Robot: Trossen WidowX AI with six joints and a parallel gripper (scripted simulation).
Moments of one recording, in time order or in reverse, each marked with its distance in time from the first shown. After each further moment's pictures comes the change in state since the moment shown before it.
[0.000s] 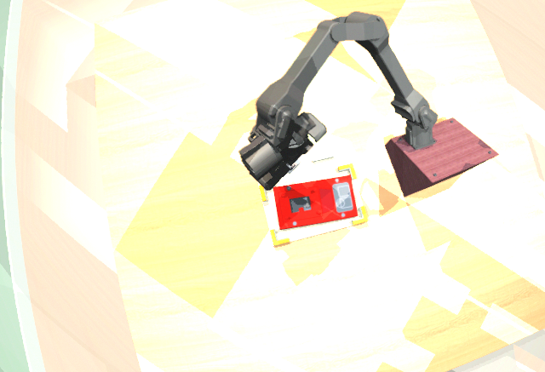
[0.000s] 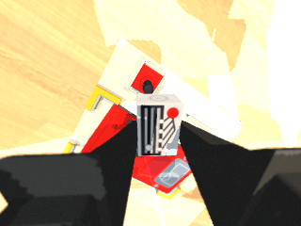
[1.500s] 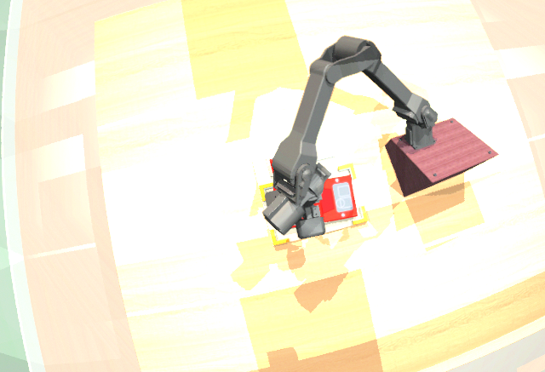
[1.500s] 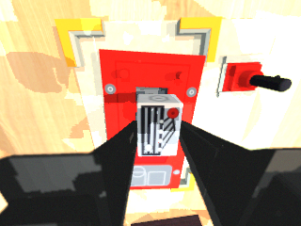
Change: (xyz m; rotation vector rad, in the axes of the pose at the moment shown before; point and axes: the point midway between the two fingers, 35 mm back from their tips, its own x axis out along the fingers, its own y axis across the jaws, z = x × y) arm 0.040 0.040 -0.088 -0.965 -0.007 -0.005
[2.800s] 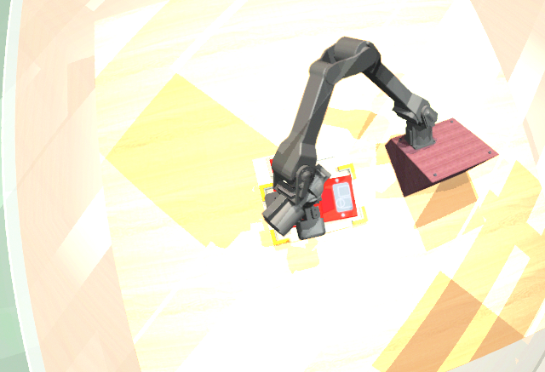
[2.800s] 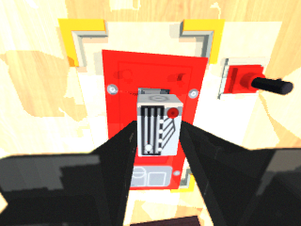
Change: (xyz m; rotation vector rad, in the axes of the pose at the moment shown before) arm 0.000 0.002 0.001 -0.015 0.000 0.000
